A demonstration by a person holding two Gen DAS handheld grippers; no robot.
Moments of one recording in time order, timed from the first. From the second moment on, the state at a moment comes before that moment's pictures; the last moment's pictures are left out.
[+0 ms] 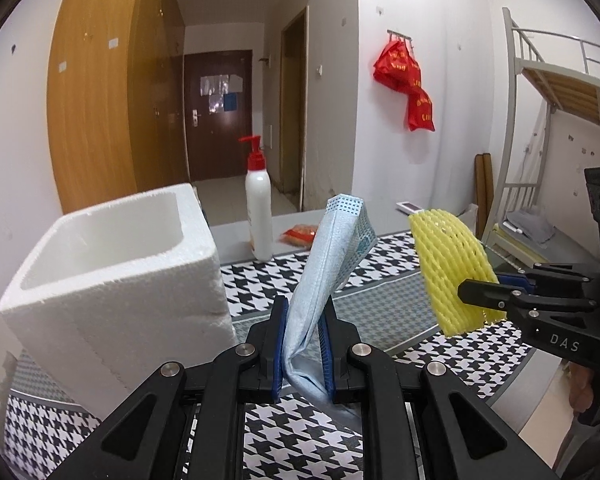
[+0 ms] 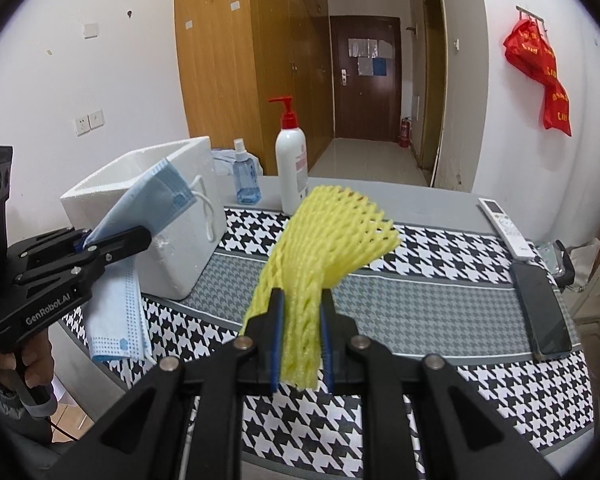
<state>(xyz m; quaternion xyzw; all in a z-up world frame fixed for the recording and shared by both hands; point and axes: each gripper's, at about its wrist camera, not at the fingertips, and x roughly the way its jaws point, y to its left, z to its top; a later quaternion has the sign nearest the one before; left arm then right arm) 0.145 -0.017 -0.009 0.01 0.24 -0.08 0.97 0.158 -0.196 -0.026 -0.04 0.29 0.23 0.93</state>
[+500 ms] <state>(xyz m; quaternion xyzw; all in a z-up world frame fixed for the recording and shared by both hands) 0.134 -0.009 0.005 0.01 0.21 -0.06 0.97 0.153 -0.190 -0.008 -0.05 0.26 0.24 0.93</state>
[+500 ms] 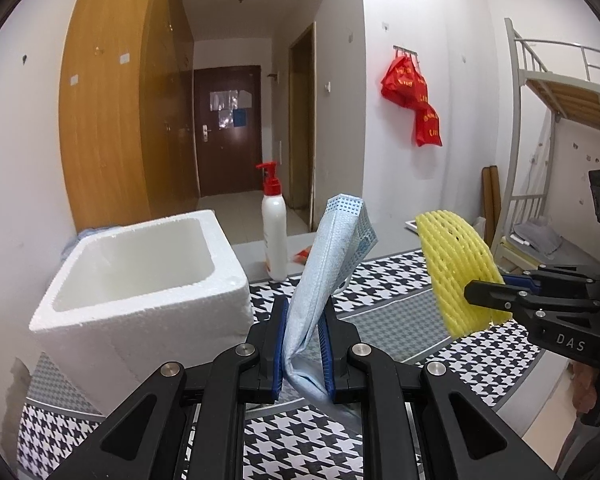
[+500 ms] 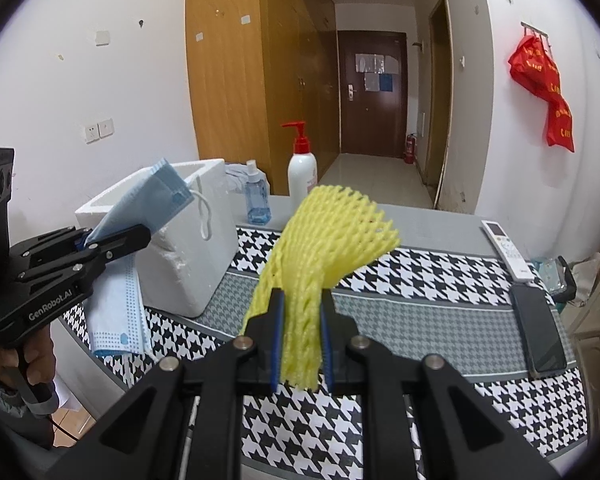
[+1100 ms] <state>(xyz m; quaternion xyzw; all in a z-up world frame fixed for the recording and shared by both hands) 0.122 0.001 0.019 0.01 0.19 -0.05 0.98 0.153 -0.180 0.006 -0.05 0.24 0.26 0.93</state>
